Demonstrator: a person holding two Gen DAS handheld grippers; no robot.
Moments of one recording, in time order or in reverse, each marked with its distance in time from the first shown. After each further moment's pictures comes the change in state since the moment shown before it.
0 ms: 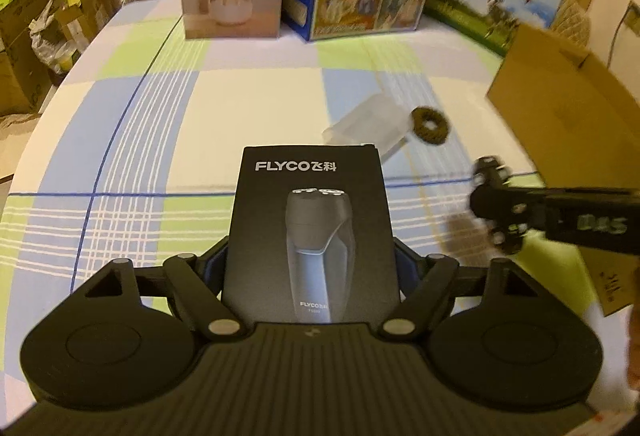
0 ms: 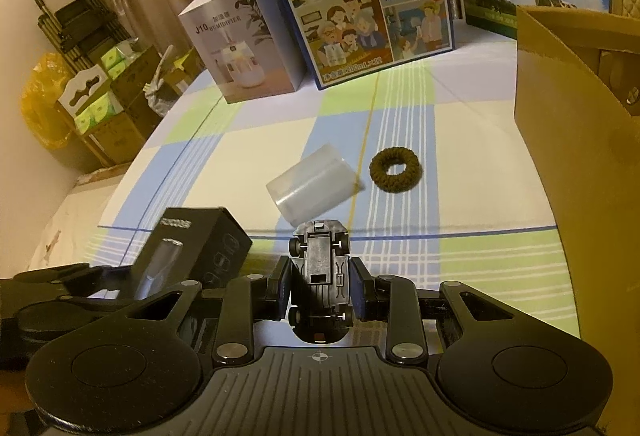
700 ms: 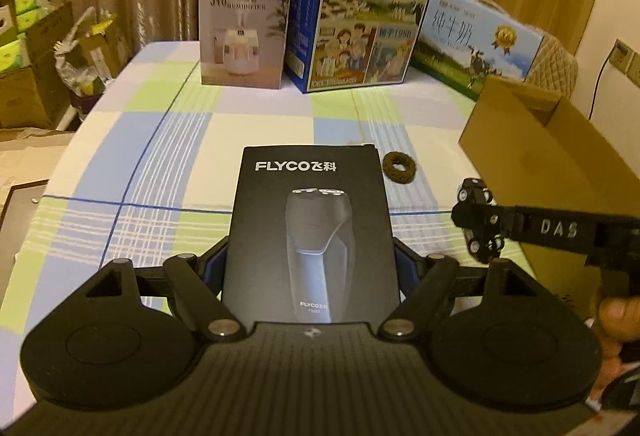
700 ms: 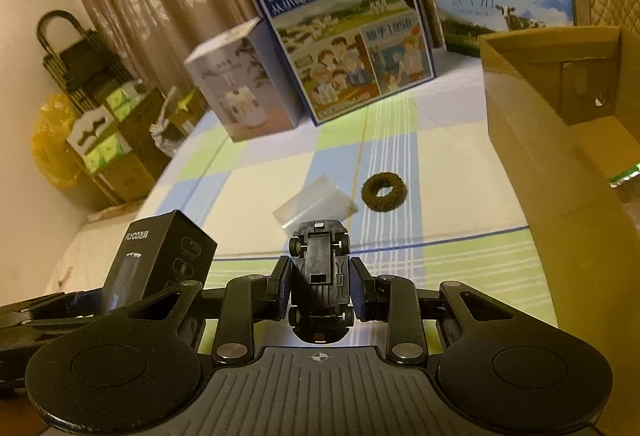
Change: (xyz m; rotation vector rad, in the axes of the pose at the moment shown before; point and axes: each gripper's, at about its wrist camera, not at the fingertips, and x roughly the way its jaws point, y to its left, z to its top) left arm -0.071 -0.025 -0.016 -0.056 -0.137 0.028; right arm -0.050 -0.004 -0.014 0.052 -0.122 0.028
